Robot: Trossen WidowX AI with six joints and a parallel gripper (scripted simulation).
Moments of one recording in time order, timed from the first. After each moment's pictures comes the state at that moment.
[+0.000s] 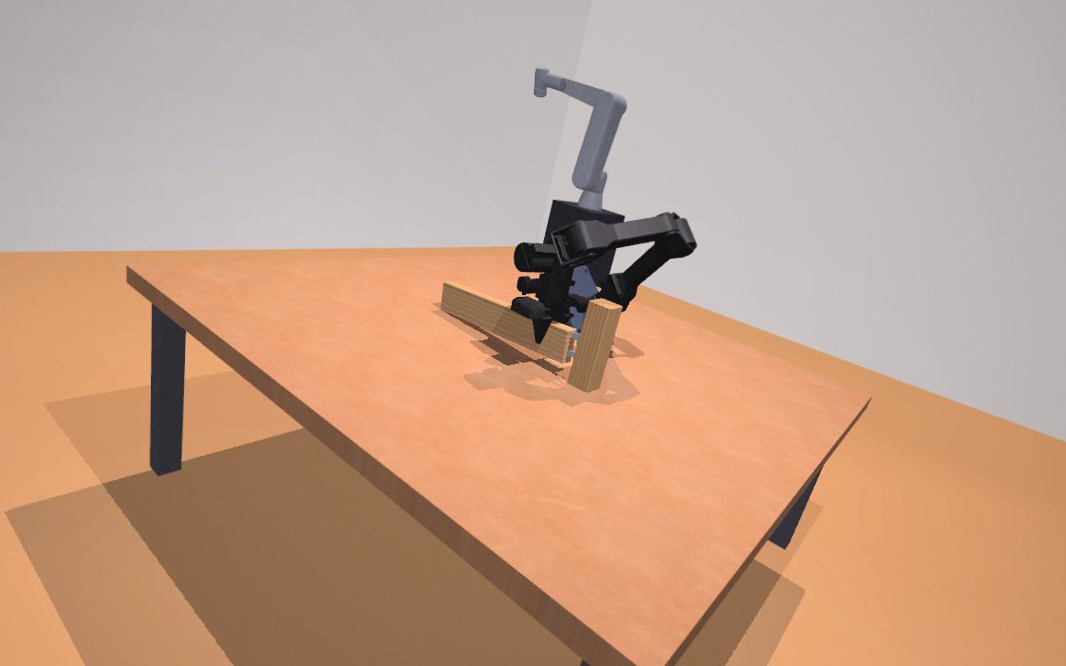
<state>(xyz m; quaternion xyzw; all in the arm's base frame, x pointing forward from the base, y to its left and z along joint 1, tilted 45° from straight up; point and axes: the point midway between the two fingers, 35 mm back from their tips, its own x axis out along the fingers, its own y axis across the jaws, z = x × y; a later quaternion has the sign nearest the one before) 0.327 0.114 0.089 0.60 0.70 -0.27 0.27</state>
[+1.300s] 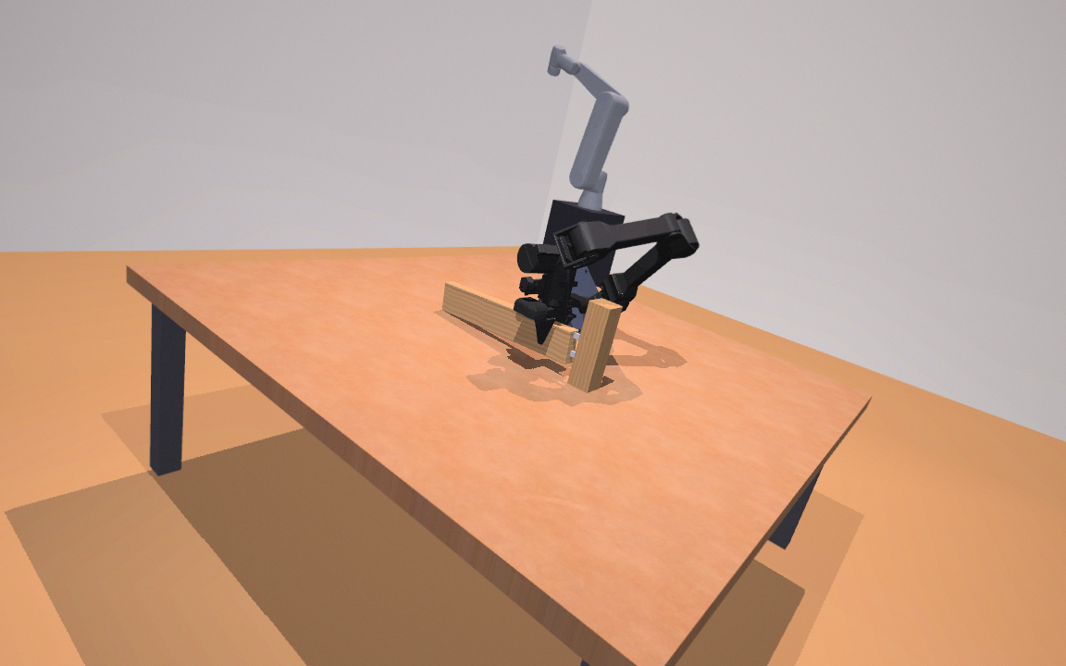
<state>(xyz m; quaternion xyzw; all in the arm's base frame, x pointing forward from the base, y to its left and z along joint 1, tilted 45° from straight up) 0.323 0.116 0.090 0.60 0.70 -0.27 0.28</state>
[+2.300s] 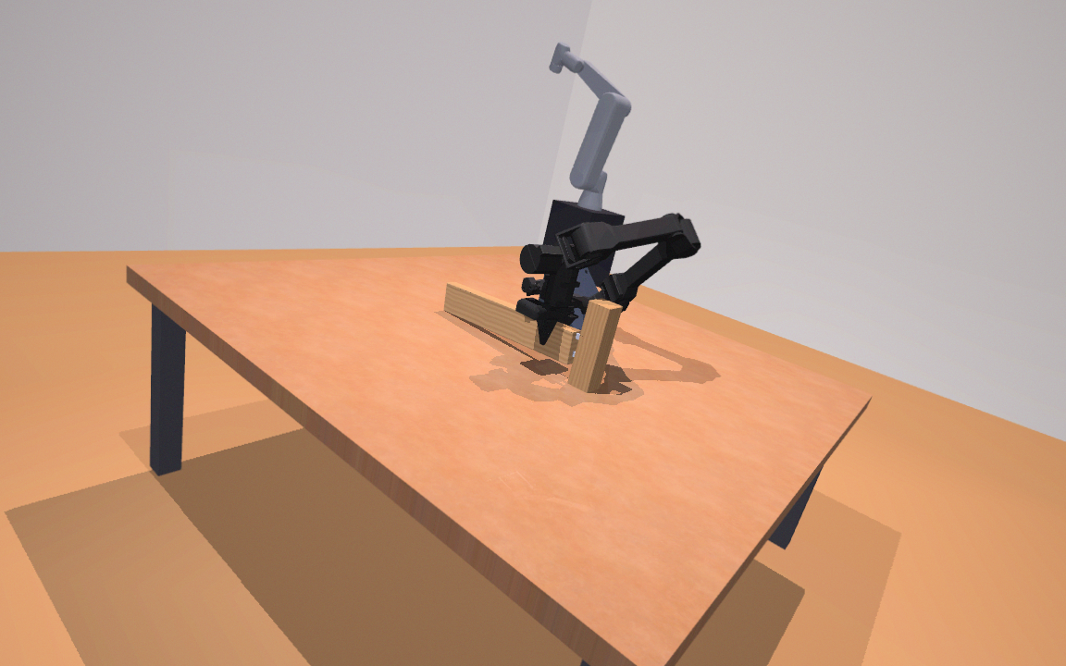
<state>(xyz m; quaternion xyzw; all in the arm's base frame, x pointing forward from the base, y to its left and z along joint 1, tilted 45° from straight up) 0.320 0.118 0.093 0.60 0.70 -0.27 0.28</state>
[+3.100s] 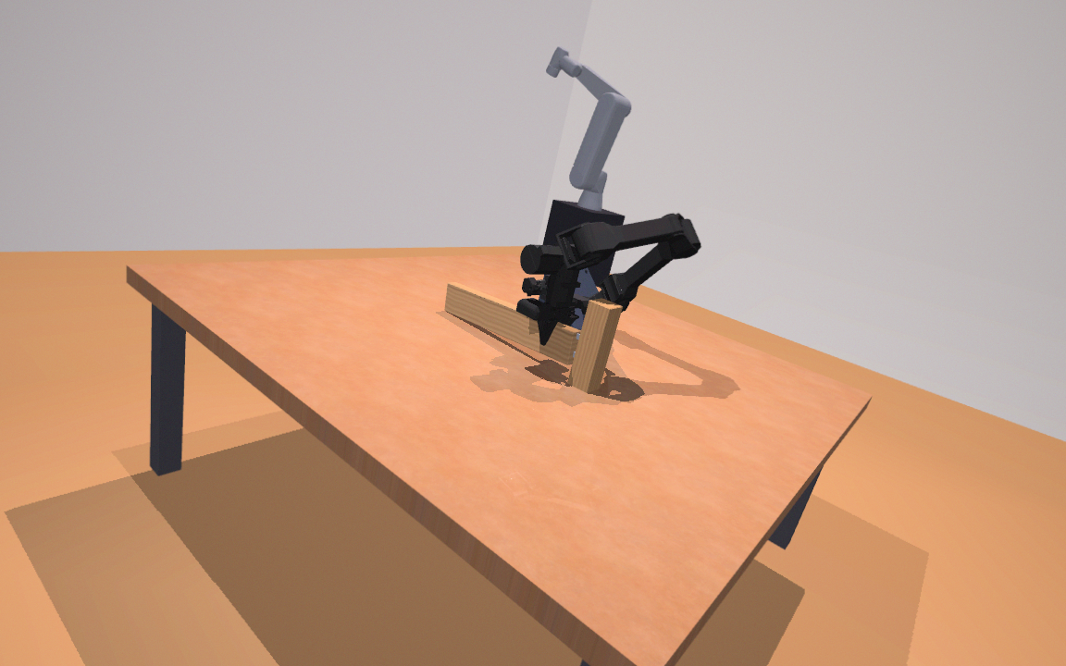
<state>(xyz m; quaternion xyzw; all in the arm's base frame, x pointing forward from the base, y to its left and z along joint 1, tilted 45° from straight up) 0.320 0.120 0.094 0.60 0.70 -0.27 0.28</state>
